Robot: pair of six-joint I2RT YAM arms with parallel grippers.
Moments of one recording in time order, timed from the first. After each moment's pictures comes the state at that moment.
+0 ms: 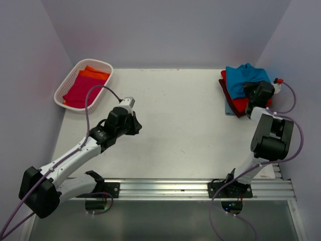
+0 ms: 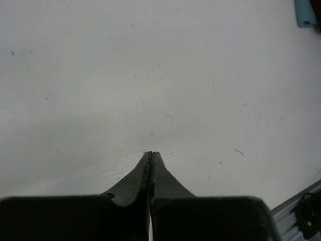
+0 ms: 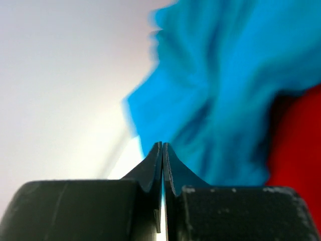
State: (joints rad) left arm -0.59 1.08 0.69 -0.28 -0.01 -0.53; right arm -0.33 1.82 1.05 0.48 -0.01 0.95
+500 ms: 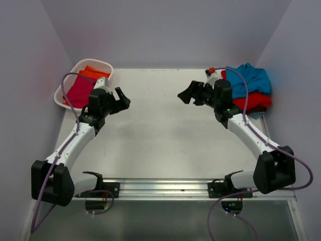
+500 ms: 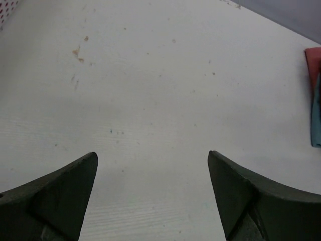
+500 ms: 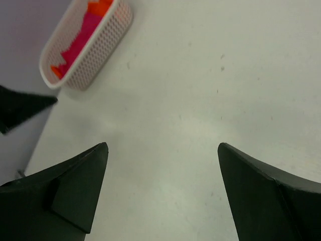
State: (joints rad) left arm -0.23 1.19 0.85 -0.14 0.02 -0.50; right arm 0.24 1.37 0.99 0.13 -0.35 0.54
